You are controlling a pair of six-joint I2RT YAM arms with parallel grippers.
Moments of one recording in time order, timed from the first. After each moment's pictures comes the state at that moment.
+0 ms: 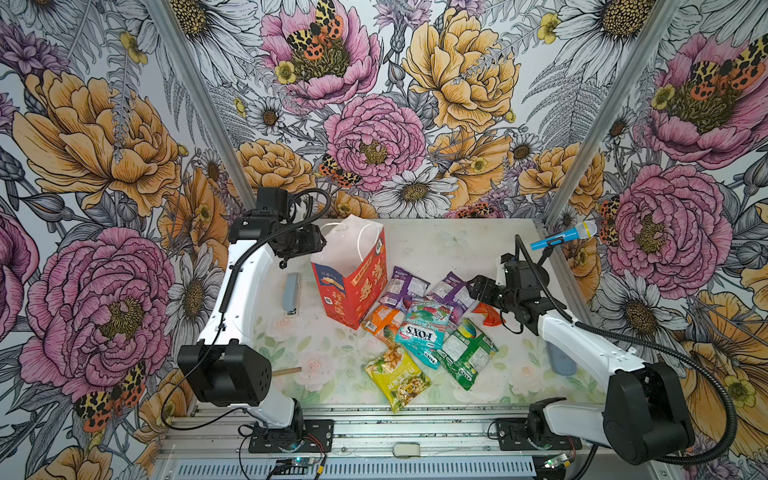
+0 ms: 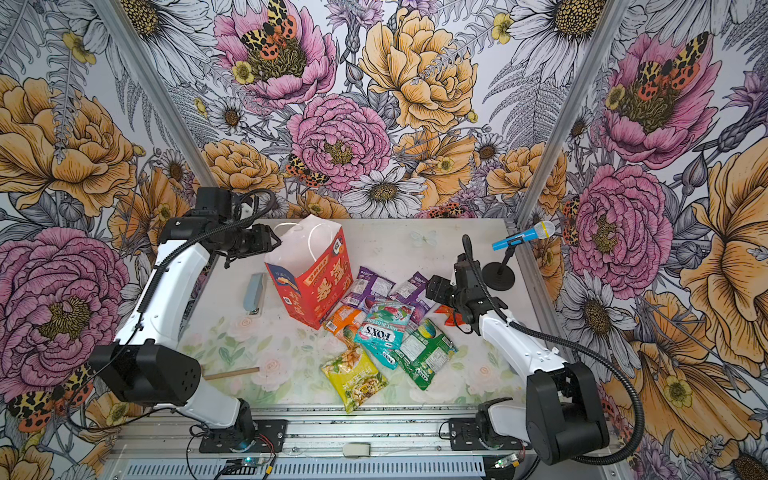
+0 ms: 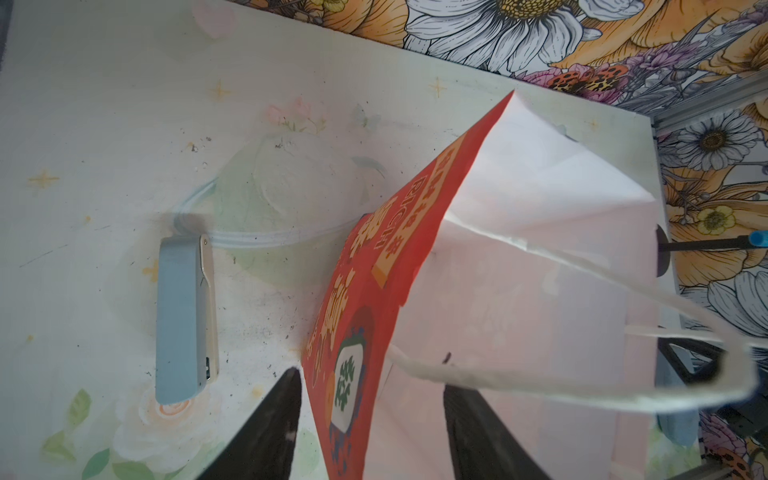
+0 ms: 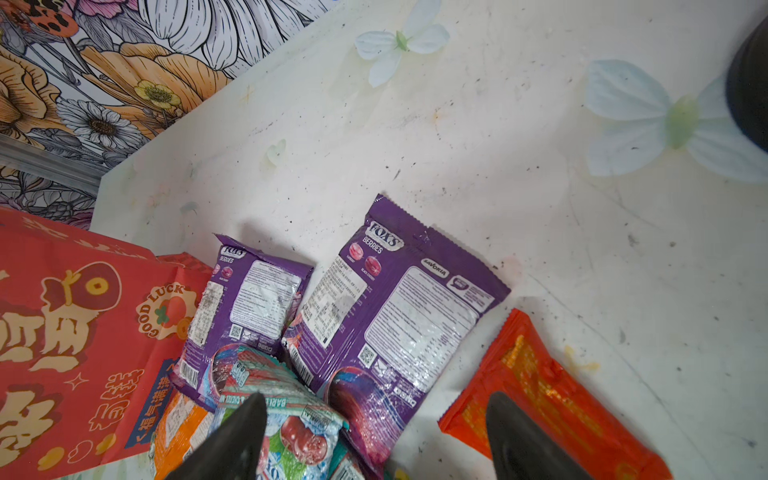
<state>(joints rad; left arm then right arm) -0.01 1.58 1.74 -1.07 0.26 -0.18 0.21 1.26 0.75 -0.23 -0.17 0.54</state>
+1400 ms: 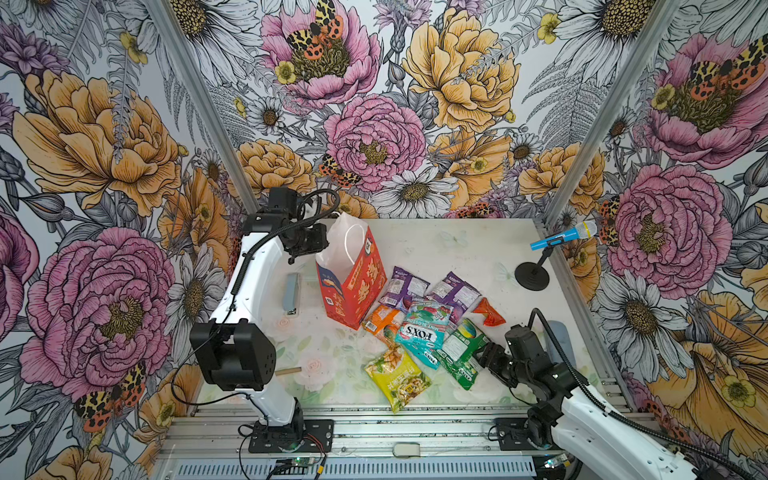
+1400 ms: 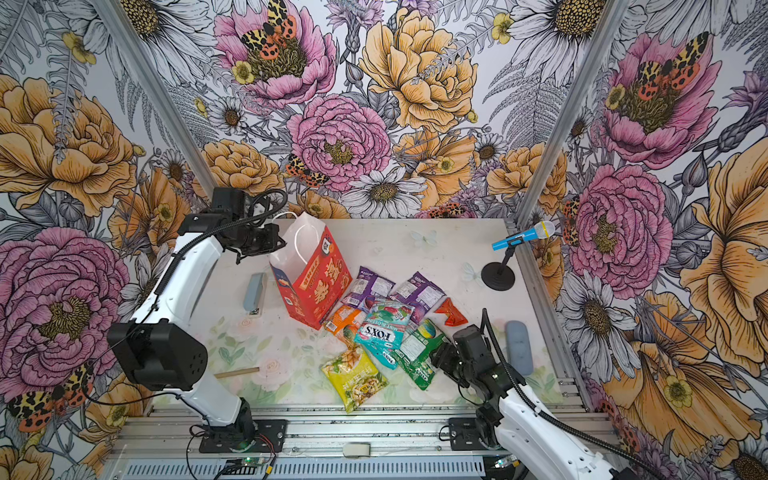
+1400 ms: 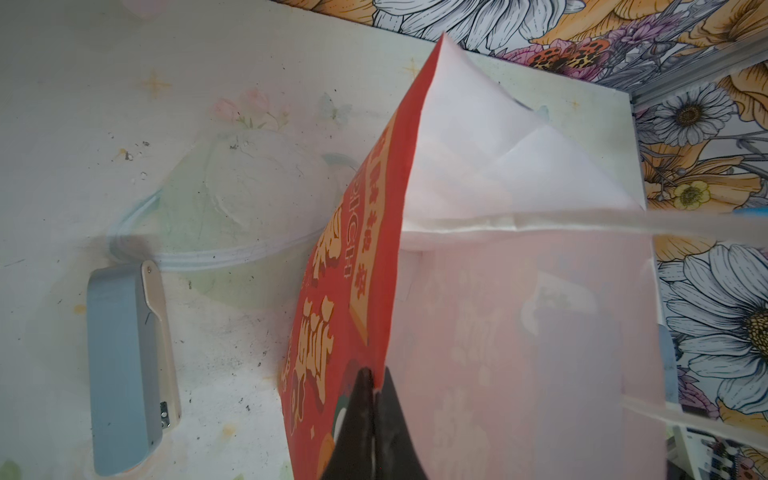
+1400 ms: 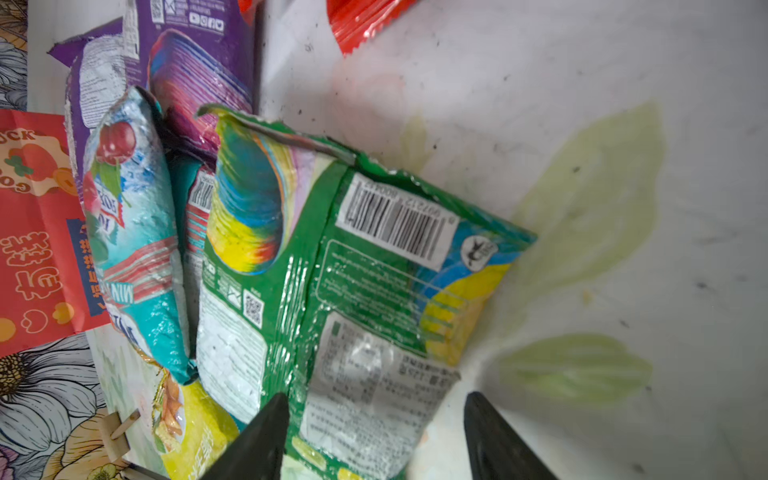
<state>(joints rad) -0.02 1.65 1.71 -1.01 0.35 -0.16 0.44 0.67 0.26 -0.54 -0.16 1.03</state>
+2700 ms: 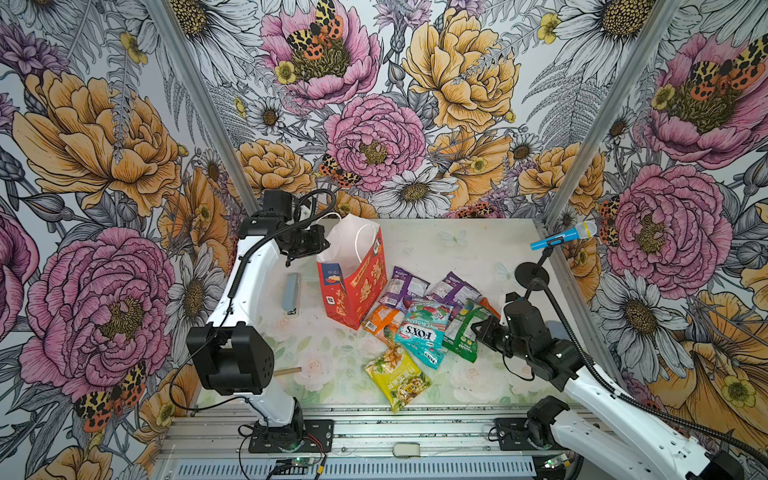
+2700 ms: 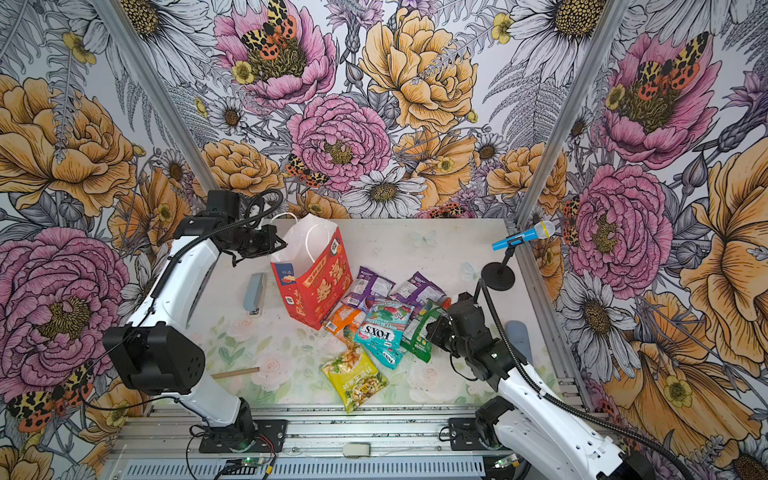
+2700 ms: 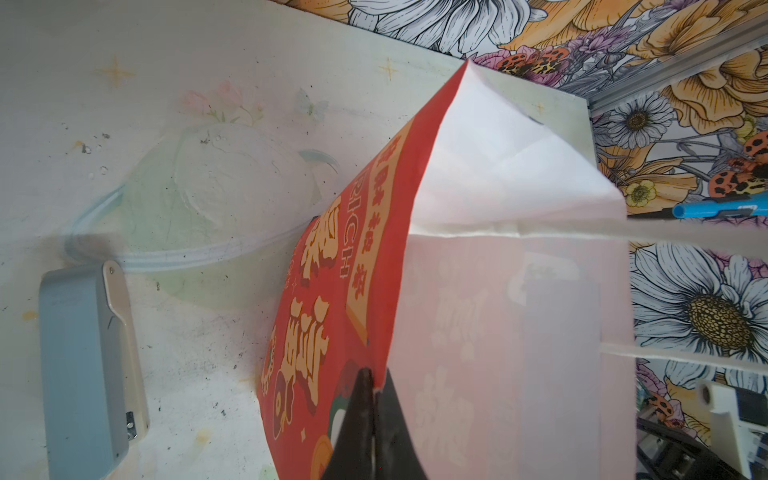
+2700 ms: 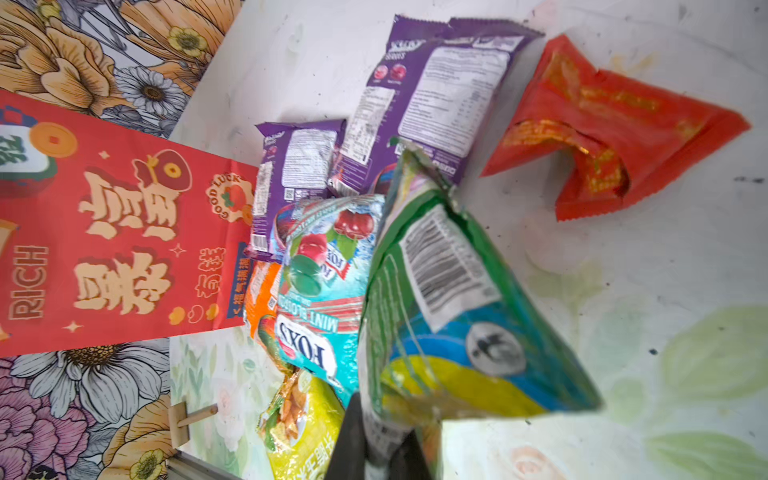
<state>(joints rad) 0.00 1.63 1.68 -0.99 0.43 -0.16 0.50 0.79 0.60 -0.56 -0.08 0.93</state>
